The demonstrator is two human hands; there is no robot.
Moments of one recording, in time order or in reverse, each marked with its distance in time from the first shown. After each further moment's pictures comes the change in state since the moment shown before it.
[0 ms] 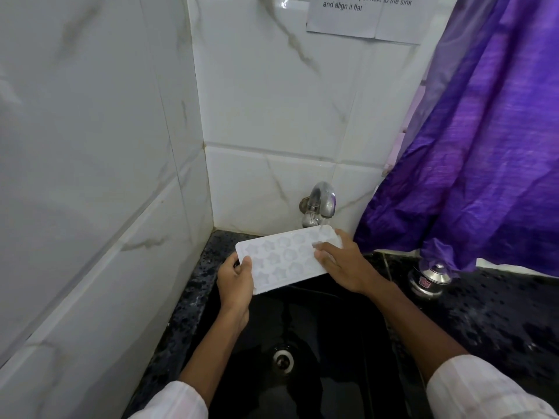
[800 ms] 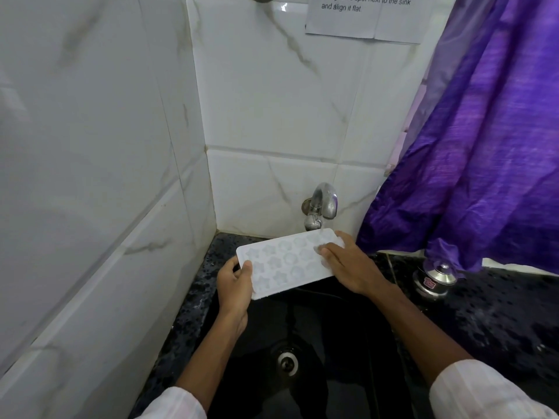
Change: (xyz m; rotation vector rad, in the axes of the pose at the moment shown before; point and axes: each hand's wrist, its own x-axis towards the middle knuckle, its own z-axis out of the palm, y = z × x) left_hand 0.009 -0.007 -0.008 0.032 -0.004 -0.009; right_hand 0.004 0.000 0.002 0.005 0.053 0.017
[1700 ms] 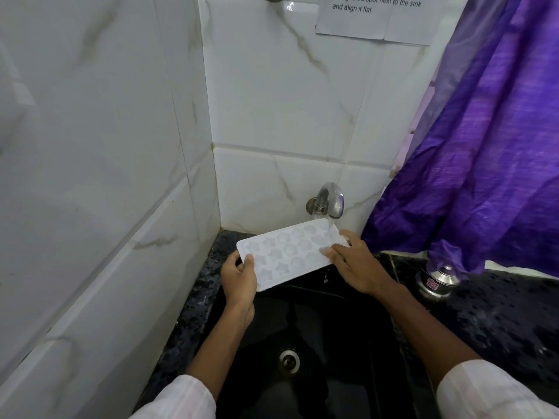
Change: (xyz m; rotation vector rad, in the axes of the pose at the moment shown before) left_hand 0.003 0.004 0.004 -0.082 0.063 0.007; right_hand -0.004 -0.003 -0.003 0.011 -0.001 -0.015
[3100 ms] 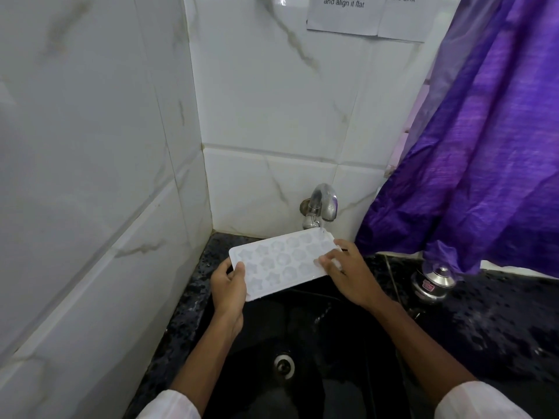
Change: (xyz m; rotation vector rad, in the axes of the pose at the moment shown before) left_hand 0.010 -0.013 -0.004 0.039 -0.014 -0.017; right_hand -0.006 0.010 0.018 0.201 0.141 0.013
